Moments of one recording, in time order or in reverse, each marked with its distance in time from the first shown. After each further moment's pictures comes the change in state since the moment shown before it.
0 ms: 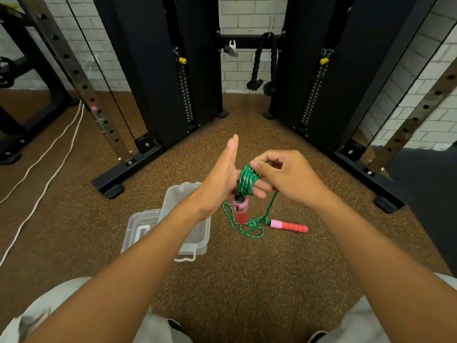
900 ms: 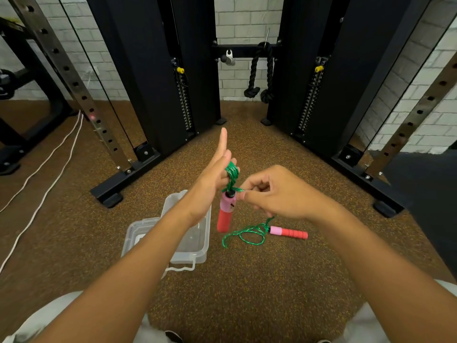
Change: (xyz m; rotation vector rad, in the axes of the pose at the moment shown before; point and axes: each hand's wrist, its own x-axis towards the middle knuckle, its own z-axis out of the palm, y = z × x) left_hand 0.000 0.002 -0.019 0.151 0.056 0.104; right_hand -0.013 -0.024 -0.005 -0.049 -0.368 -0.015
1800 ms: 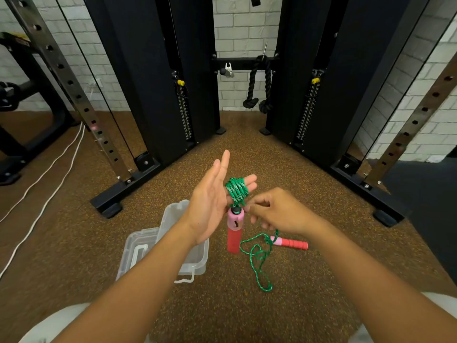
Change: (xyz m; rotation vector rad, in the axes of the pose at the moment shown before) left_hand 0.001 -0.006 0.010 -0.300 0.040 -0.081; right_hand 0.010 0.043 0.011 -0.033 0.076 0.204
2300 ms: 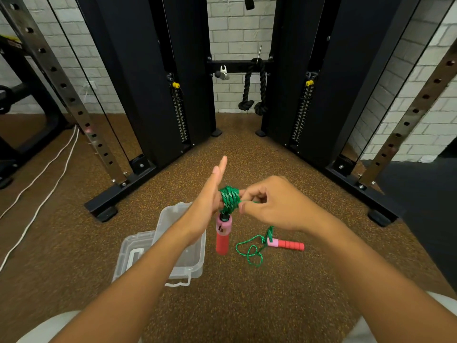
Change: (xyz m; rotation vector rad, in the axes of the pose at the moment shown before) left_hand 0.006 -0.011 -0.013 0.279 -0.005 0.008; right_hand -0.016 -0.036 -0.020 -0.095 0.043 -0.214
